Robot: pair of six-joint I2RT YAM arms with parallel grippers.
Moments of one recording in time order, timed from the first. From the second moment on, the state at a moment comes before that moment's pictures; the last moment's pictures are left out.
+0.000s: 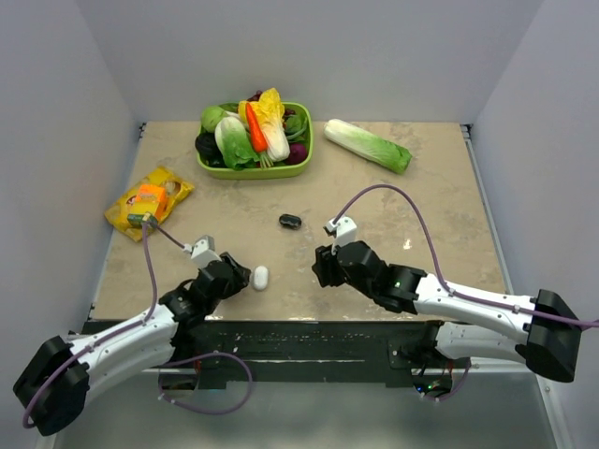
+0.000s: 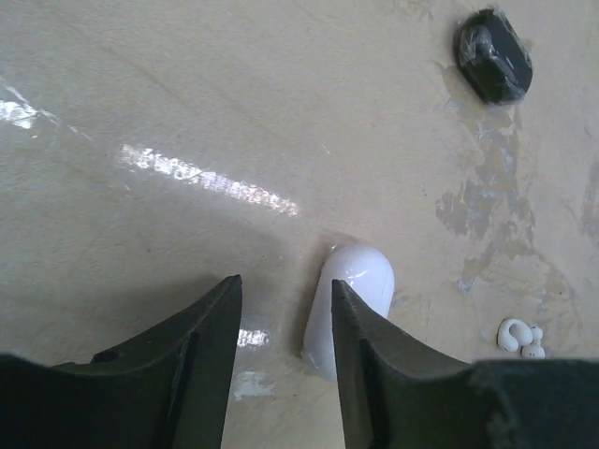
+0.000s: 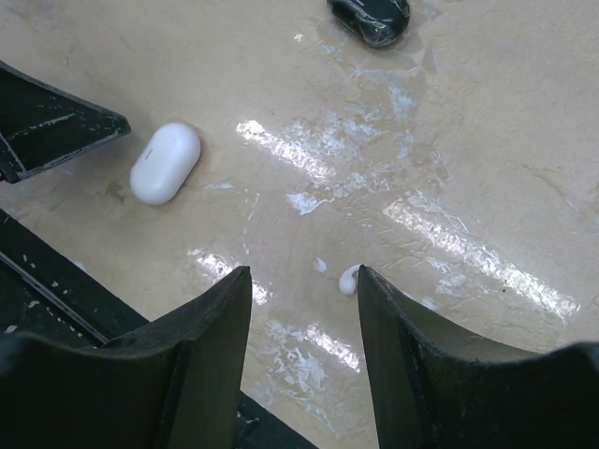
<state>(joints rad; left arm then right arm) -0.74 0.80 0.18 -0.06 -0.41 -1.05 1.06 1.08 0.63 -0.13 0.35 0.45</state>
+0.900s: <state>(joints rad) -0.79 1.03 0.15 0.18 -0.37 -1.12 1.06 0.94 0.62 -0.18 0.39 0.45</state>
